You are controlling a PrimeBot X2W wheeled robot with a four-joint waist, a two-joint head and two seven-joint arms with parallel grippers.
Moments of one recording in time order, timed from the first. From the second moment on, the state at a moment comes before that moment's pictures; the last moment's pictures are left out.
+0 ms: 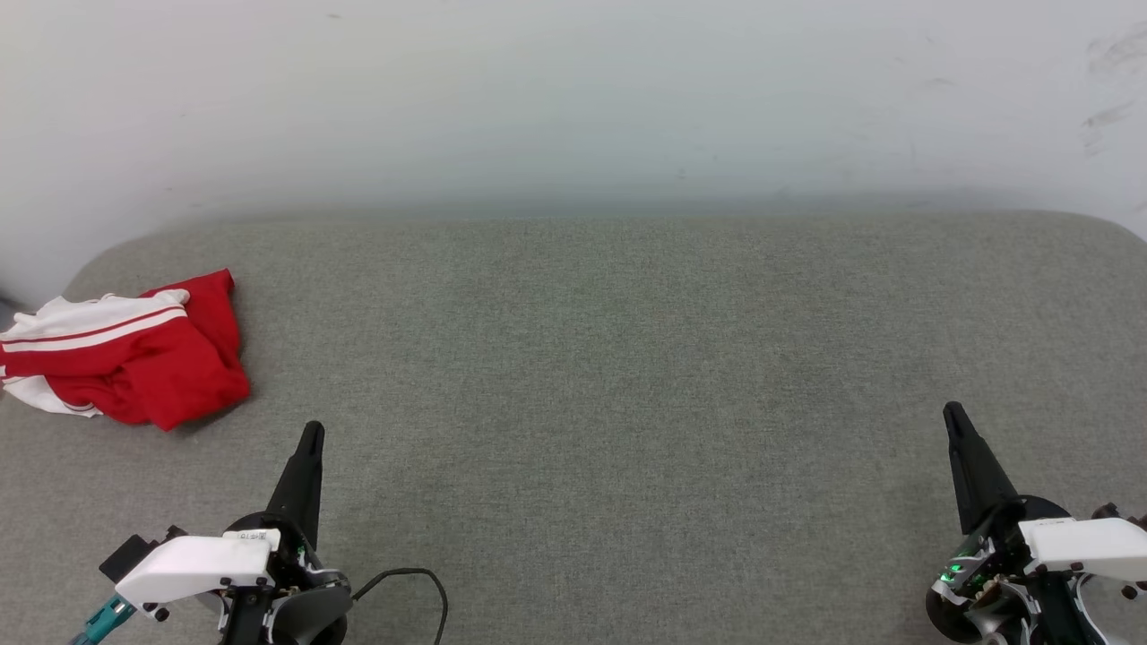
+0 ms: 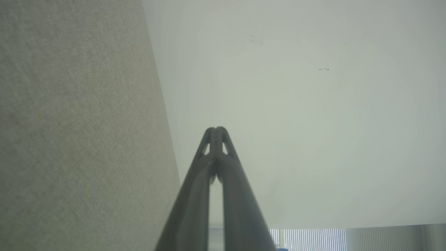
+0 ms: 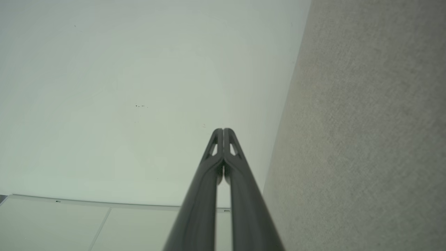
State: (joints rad) left arm -0.11 0.05 0.11 0.25 -1.61 -0.13 0.11; right arm -0.10 -0.05 -0.11 0.25 1.61 0.13 0.12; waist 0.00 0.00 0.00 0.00
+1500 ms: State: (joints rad) left arm -0.11 0.05 0.11 0.25 -1.61 -0.13 0.11; right arm -0.10 -0.05 -0.11 0.25 1.61 0.13 0.11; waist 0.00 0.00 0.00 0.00
